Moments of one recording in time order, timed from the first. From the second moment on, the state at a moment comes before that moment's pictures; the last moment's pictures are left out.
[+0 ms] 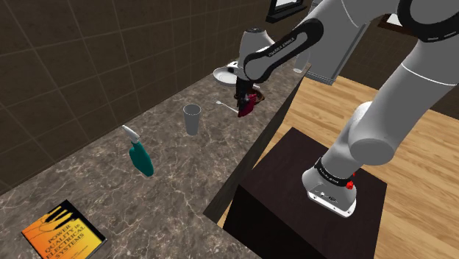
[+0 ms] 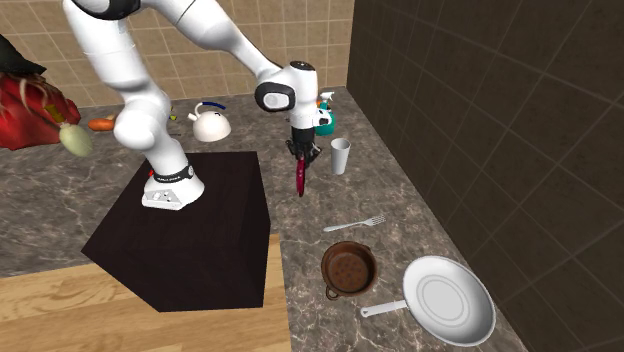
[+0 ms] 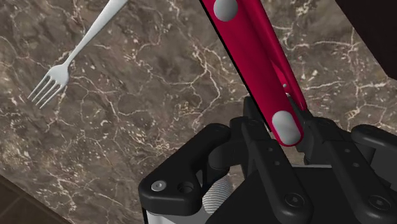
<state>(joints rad) 0.15 0.01 -0.15 -2.46 -0.05 2.45 -0.94</state>
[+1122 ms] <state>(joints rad) -0.08 0.34 -0.27 -1.98 0.07 2.30 -1.36</state>
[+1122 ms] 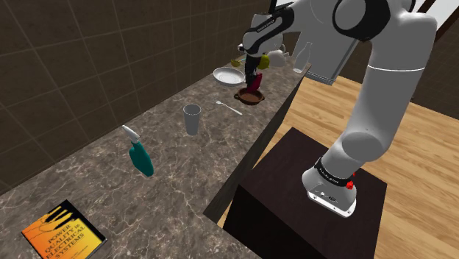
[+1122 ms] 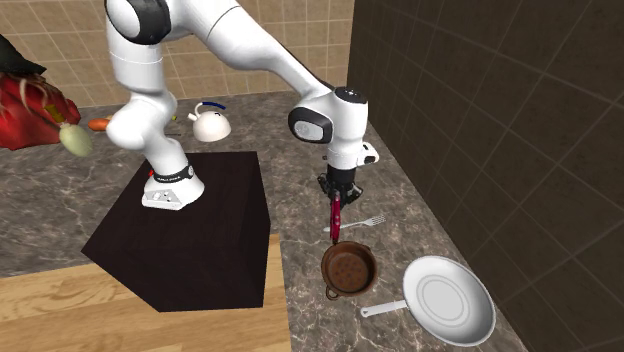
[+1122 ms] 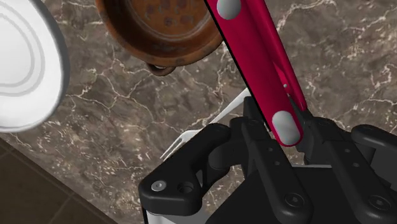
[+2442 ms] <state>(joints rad) -0.20 0.63 -0.25 -1.71 0.15 2.32 -1.49</state>
